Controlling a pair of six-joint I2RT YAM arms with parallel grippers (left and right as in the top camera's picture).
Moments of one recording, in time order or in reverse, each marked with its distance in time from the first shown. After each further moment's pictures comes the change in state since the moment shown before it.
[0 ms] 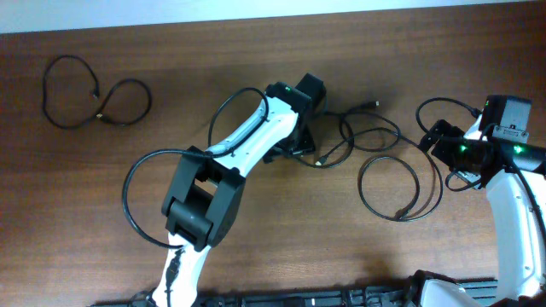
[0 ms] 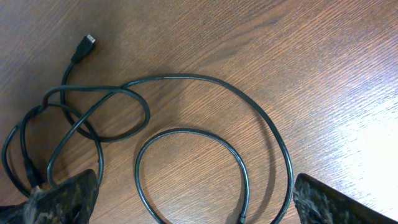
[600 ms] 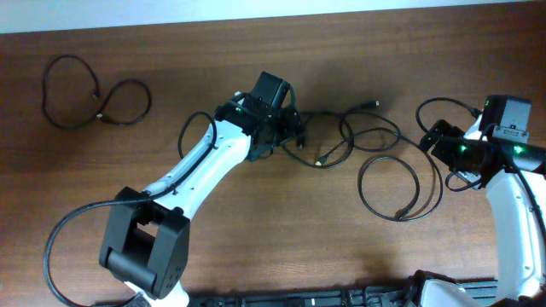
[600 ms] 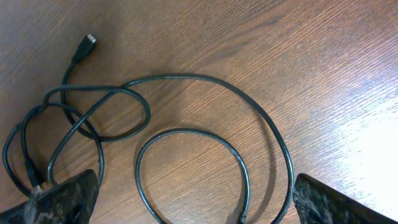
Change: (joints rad) left arm 0.102 -0.383 -0.404 0.438 0.088 -0.126; right arm 0.000 0.000 0.000 0.001 -0.002 0.000
